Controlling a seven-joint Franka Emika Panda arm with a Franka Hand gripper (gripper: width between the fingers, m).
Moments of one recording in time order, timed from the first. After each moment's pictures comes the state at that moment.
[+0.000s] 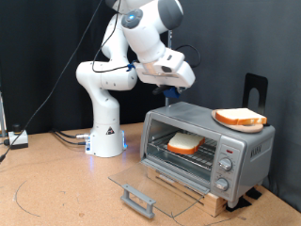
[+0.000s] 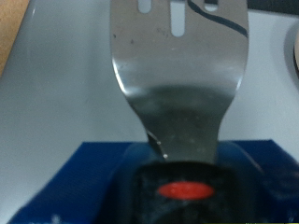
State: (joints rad) arm -0.65 -0.72 0.65 -2.58 0.94 1.51 -1.66
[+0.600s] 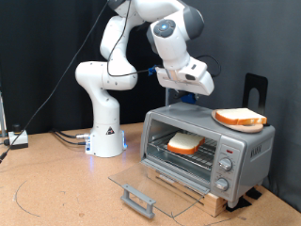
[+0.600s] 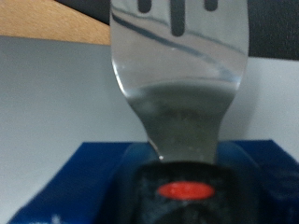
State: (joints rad) arm -0.56 -0.79 0.86 -2.64 1.08 1.62 -1.52
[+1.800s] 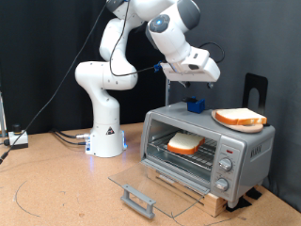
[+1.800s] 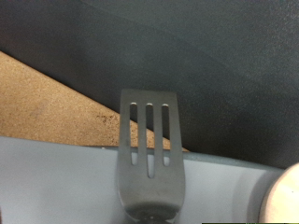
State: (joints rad) arm -0.52 -0.86 0.71 -2.62 1.20 1.50 -1.55
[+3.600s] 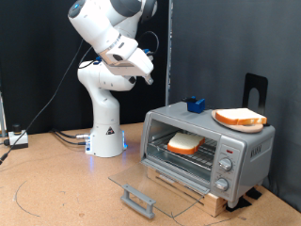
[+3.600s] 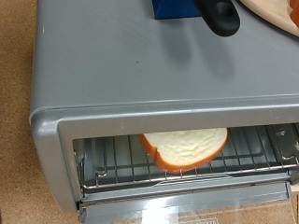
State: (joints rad) arm -0.82 -0.71 0.38 -2.58 0.82 1.43 -1.74
